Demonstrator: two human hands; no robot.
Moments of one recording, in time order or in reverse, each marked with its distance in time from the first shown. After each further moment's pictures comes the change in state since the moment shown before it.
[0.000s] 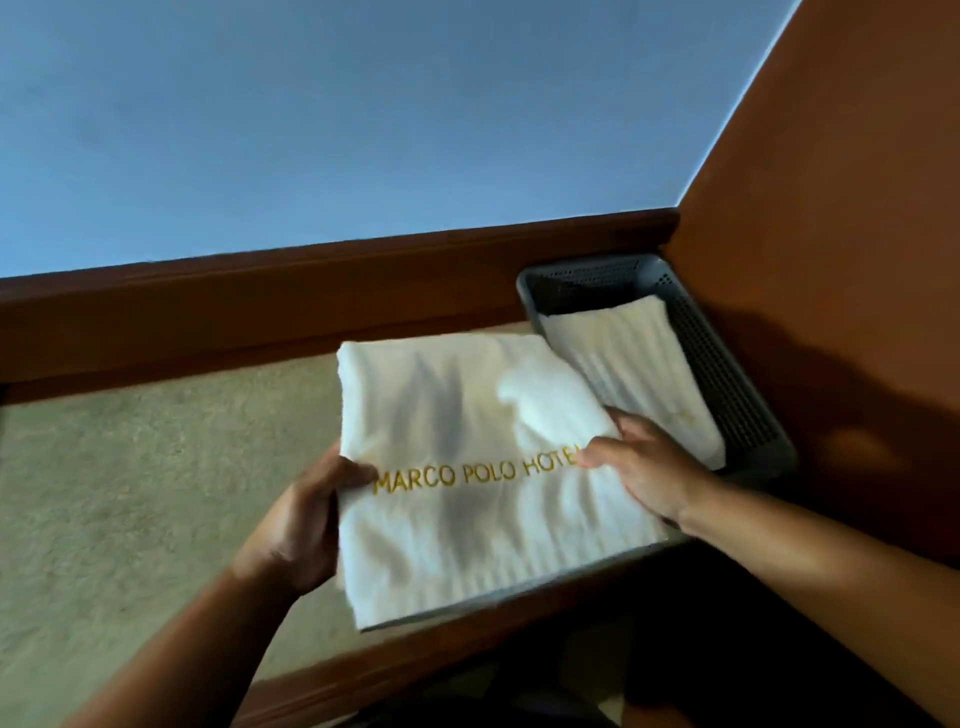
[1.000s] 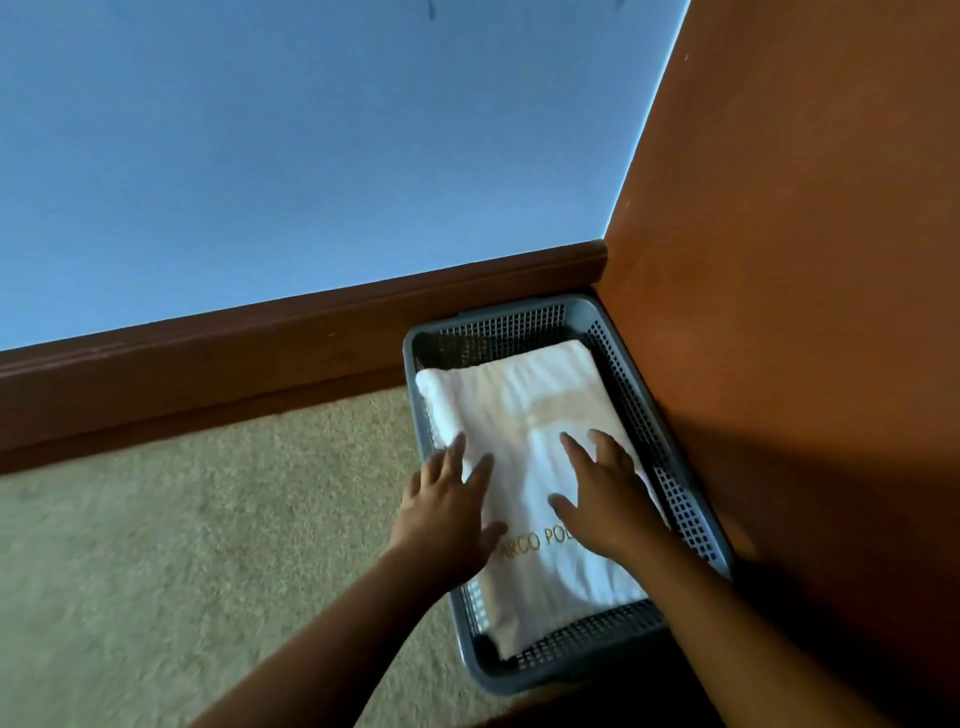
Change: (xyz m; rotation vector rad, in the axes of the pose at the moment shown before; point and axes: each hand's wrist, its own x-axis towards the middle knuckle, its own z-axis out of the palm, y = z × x) left_hand 0.241 -0.070 0.237 1.932 0.082 0.249; right_hand 0.165 0.098 -0.184 -0.979 0.070 0.010
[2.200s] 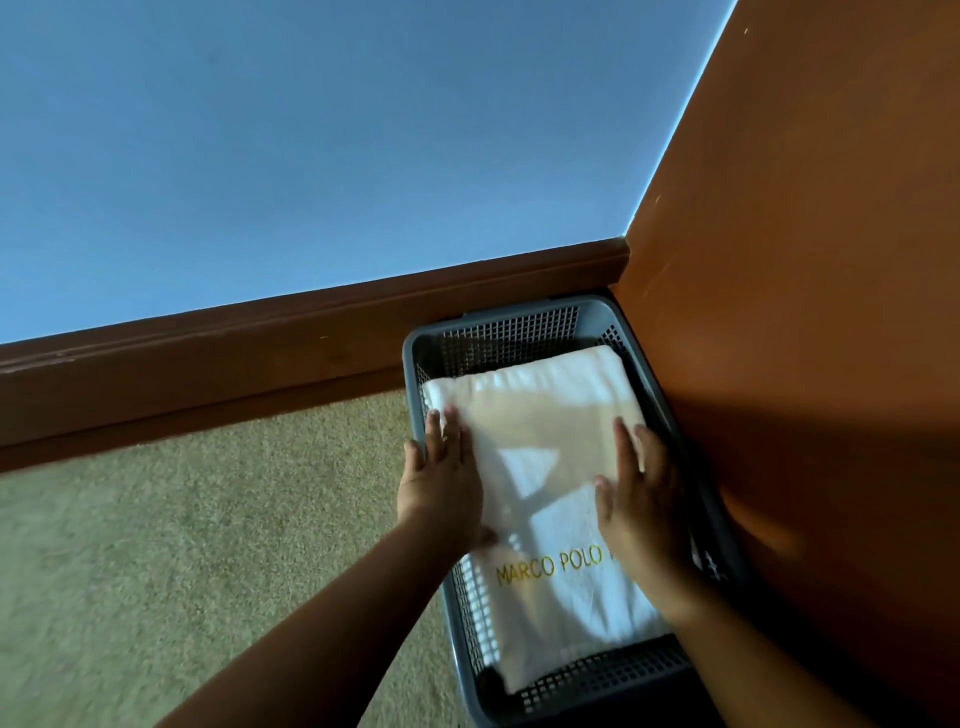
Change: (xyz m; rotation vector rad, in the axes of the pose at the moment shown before) left_hand 0.069 -0.017 0.001 0.214 -0.142 -0.065; right_hand 0.040 0.043 0.049 0.007 0.686 -0.087
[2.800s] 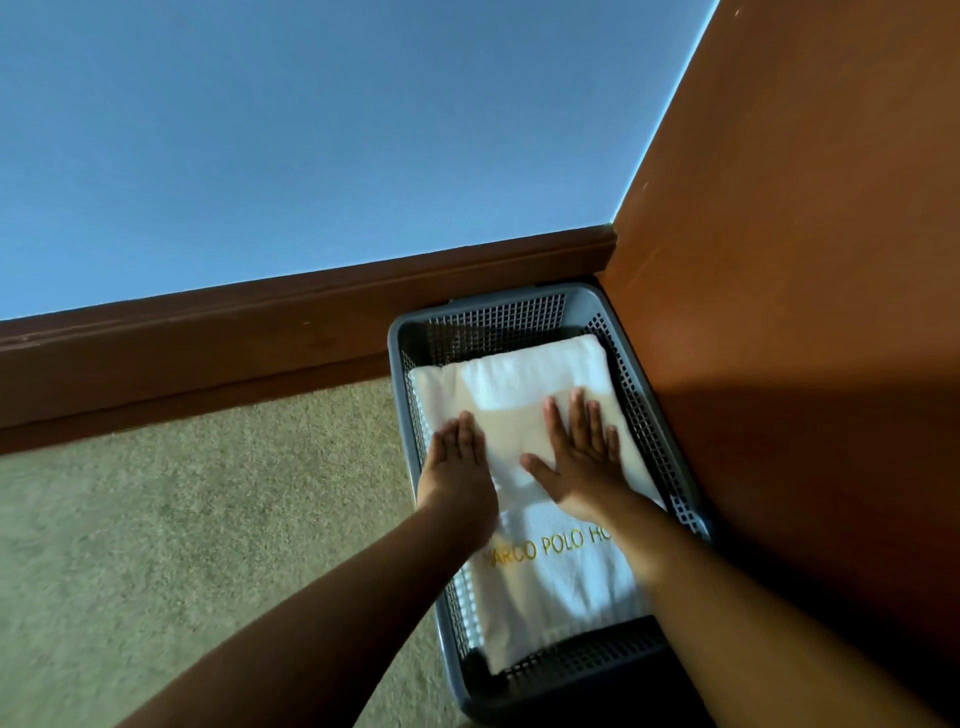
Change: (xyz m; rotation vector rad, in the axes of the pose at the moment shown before) left_hand 0.018 0.029 0.019 0.132 -0.060 0.024; right_hand 0.044 -0.022 0.022 -0.089 -0.780 0.041
